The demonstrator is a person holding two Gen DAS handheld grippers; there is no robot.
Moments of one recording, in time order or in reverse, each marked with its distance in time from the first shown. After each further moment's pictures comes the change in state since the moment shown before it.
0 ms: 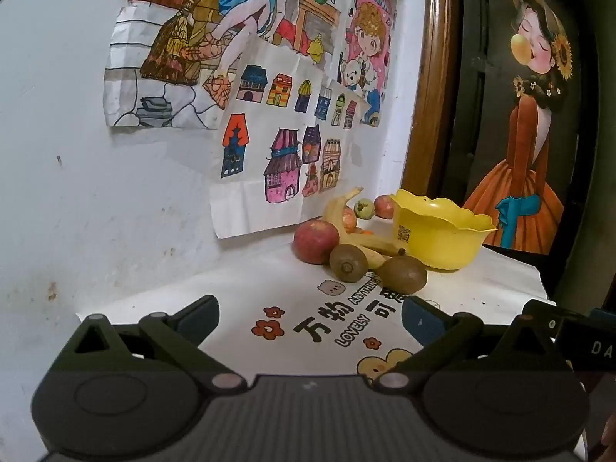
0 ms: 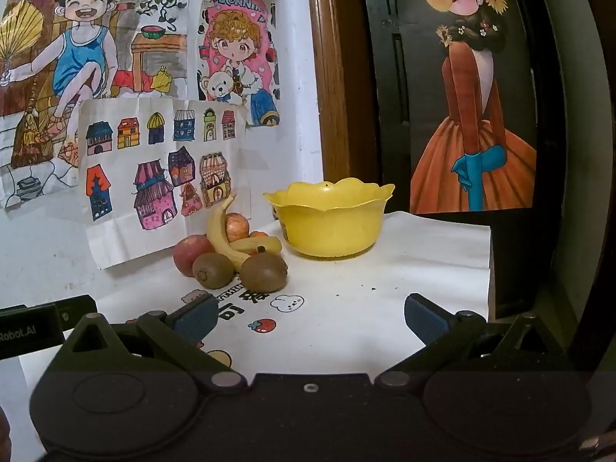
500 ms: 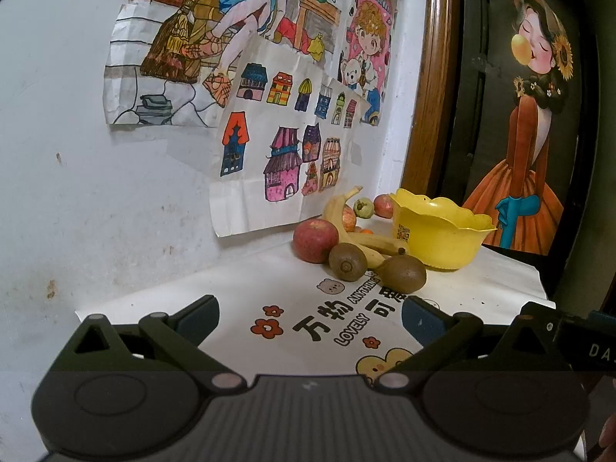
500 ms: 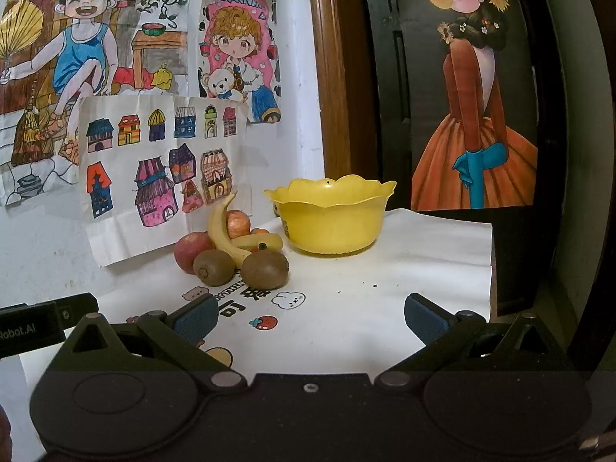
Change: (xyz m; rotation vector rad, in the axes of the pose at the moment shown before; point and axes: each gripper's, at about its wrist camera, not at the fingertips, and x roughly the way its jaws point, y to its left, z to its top) left arm 0.002 0.001 -0.001 -0.004 0.003 0.002; right arm 0.001 0.000 -0.002 -0.001 0.004 0.001
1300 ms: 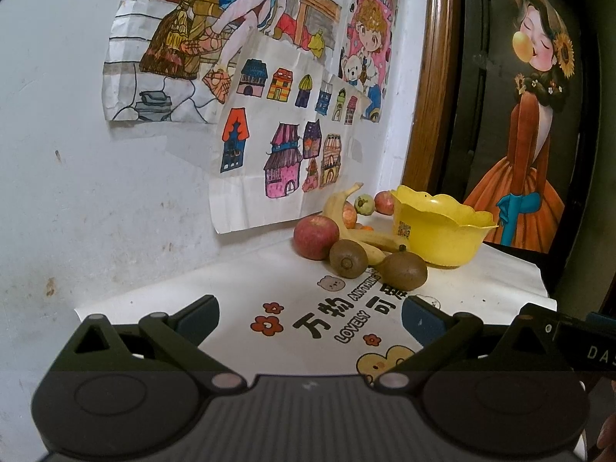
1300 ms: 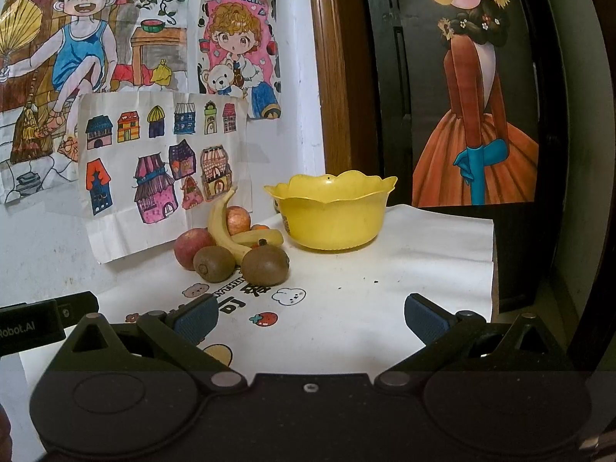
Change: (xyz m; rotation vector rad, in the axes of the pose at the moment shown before) left arm 0.004 0.000 -0.004 -0.003 0.007 -0.001; right arm 0.003 0.000 0.001 0.001 0.006 0.000
